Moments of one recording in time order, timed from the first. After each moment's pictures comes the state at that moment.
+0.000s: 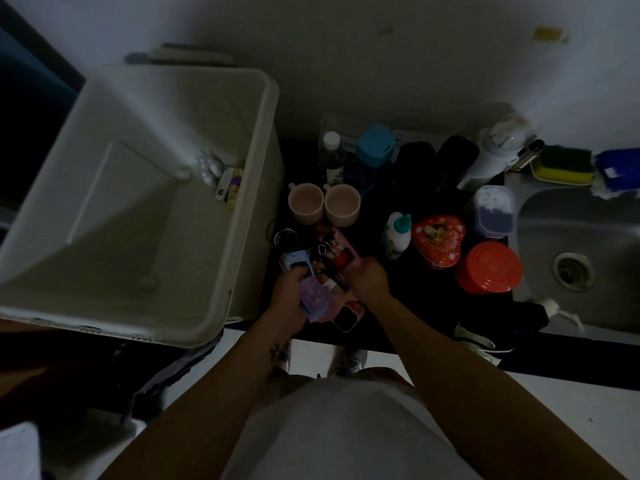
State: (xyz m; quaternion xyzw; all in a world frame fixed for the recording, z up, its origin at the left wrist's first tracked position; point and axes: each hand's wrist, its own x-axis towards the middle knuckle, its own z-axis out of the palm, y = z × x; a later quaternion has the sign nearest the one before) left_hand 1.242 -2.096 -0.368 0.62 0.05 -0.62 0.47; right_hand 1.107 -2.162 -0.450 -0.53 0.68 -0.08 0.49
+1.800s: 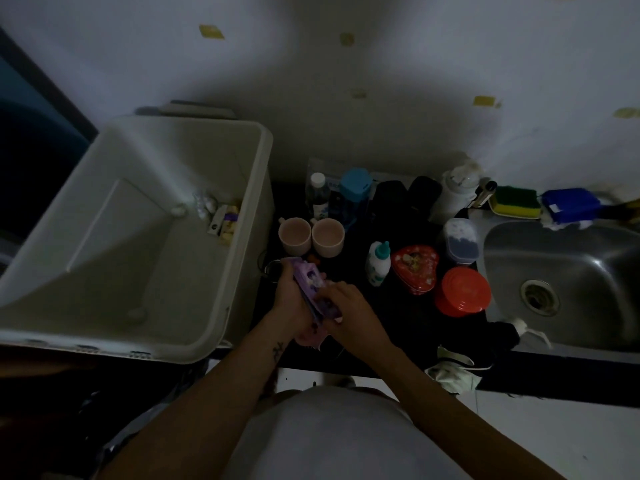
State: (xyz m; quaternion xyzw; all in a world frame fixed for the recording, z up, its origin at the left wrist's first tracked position) left_hand 1.239 -2.130 -0.354 0.51 0.04 -0.71 0.48; right_hand 1.090 -2.110 -0.370 -0.82 0.42 -0.20 0.34
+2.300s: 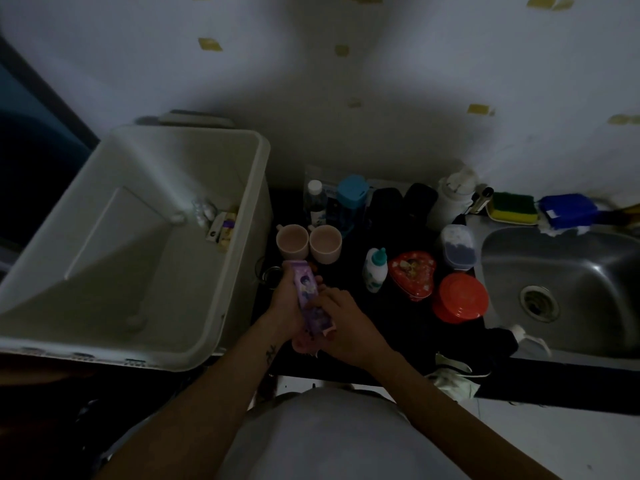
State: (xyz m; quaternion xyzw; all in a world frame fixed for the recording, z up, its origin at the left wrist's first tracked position) left_hand 1.243 -2.139 -0.364 0.55 0.03 -0.69 0.47; right_hand 1.089 -2.113 -0.377 -0.83 0.38 -0.20 0.35
